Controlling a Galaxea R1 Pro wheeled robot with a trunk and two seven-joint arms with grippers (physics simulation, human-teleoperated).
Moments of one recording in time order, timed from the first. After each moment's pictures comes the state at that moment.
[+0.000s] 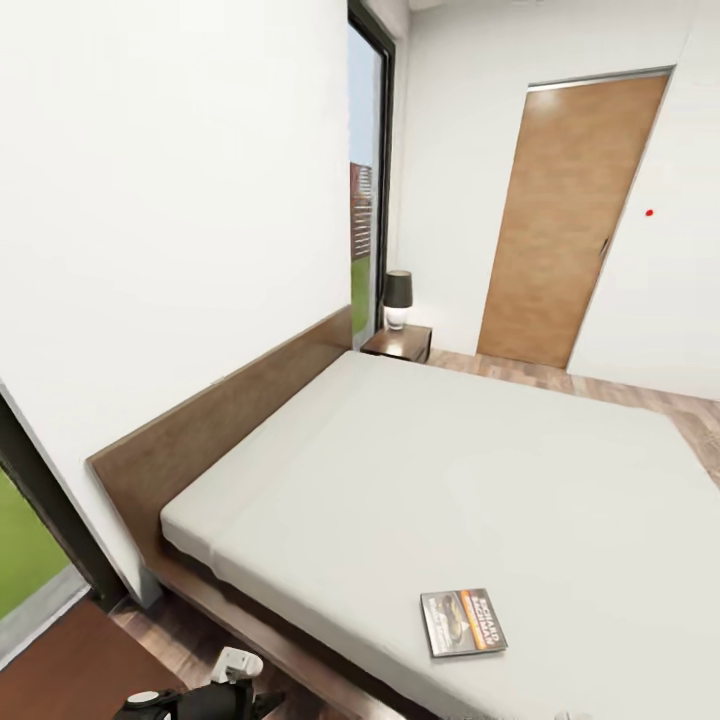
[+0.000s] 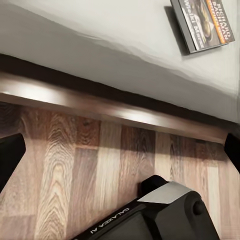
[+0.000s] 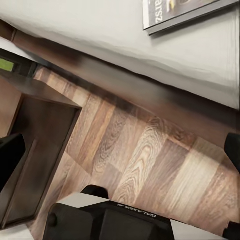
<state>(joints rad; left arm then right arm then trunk) -0.46 0.11 0.10 -0.21 -0.08 0.02 -0.77 -0.43 -0.28 -0.21 0.08 -0.08 -0.18 0.91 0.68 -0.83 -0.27</state>
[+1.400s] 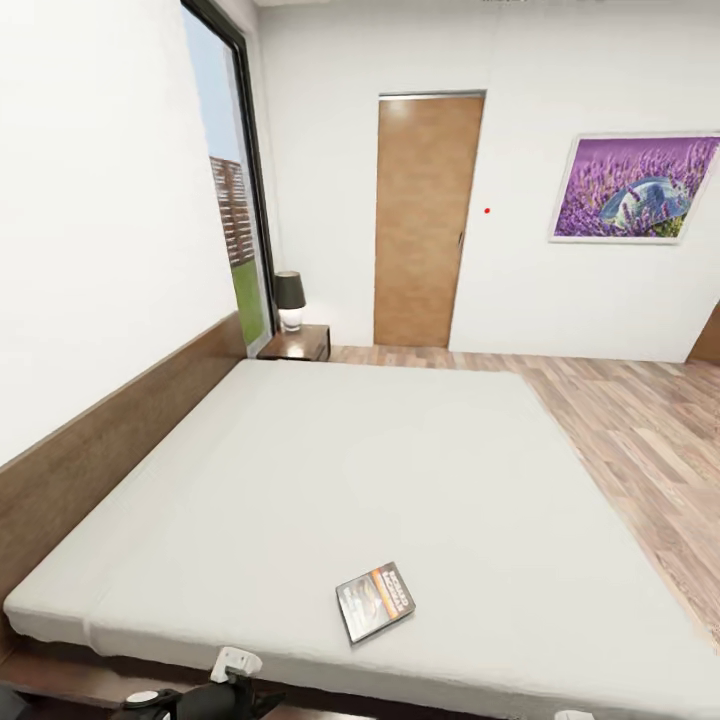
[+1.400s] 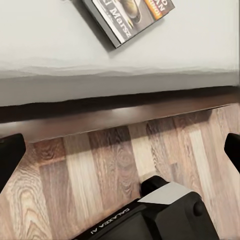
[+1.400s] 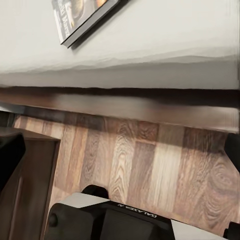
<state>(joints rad) -0.47 0.11 0.10 -0.21 -0.08 0.02 -0.77 -0.43 -0.27 -0.21 0.08 -0.08 -0.18 0.91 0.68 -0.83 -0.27</state>
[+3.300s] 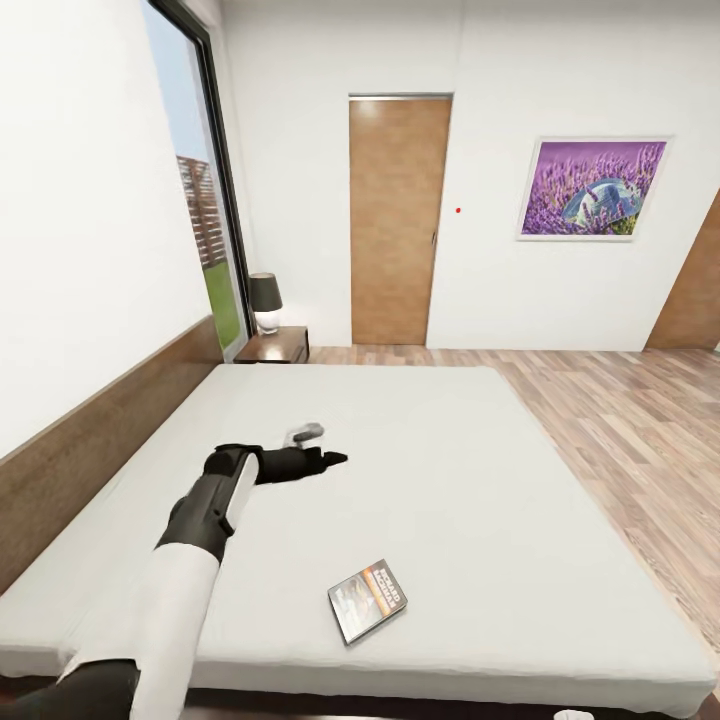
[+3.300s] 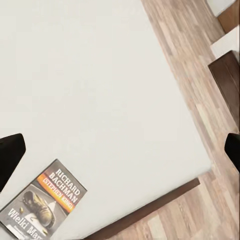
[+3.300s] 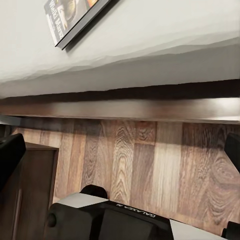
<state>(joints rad) -0.83 -0.13 0.11 -0.89 0.05 0.84 -0.52 -0.44 -0.27 -0.21 0.07 -0.08 -0.18 0.90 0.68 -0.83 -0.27</state>
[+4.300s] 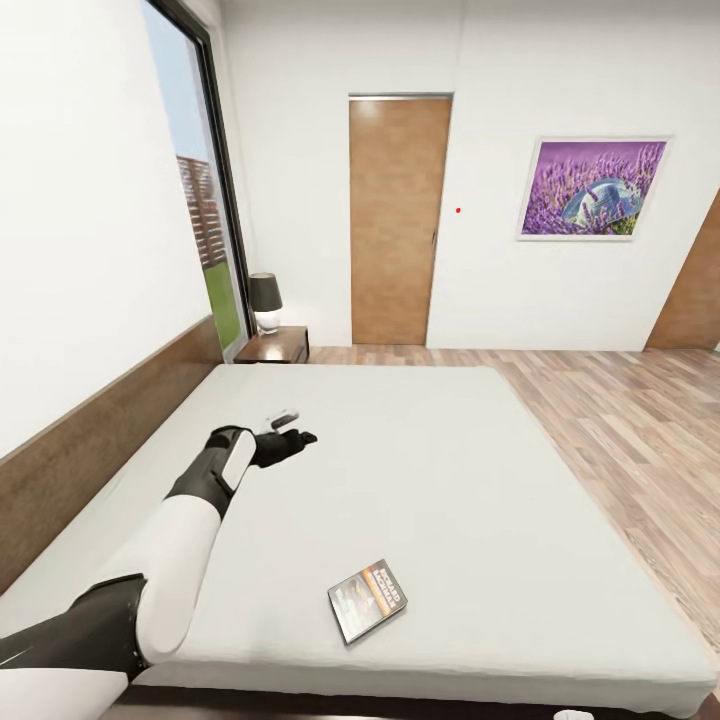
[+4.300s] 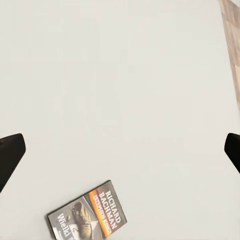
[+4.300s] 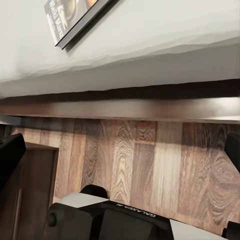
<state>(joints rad) -1.02 -0.11 0.26 -0.57 0.17 0.69 -0.10 -0.43 -0.27 -0.21 0.07 -0.08 -0.18 0.90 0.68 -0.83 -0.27</state>
